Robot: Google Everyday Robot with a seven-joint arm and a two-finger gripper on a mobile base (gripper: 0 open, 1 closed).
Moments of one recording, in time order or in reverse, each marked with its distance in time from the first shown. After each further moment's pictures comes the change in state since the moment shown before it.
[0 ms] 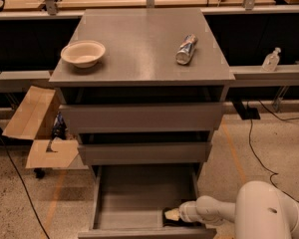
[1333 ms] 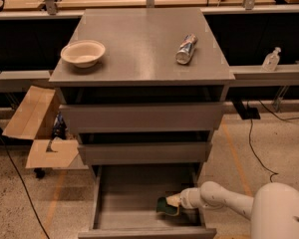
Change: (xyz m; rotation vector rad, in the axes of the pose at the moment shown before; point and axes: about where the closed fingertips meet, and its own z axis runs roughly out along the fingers) arm -0.067 0.019 -0.045 -0.104 -0.071 -0.012
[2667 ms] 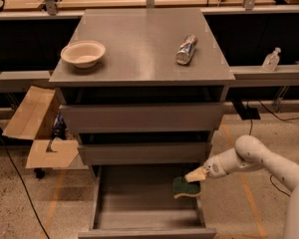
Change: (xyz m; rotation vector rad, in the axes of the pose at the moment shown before) arm -0.094 0.048 -0.210 -0.282 0.152 -0.019
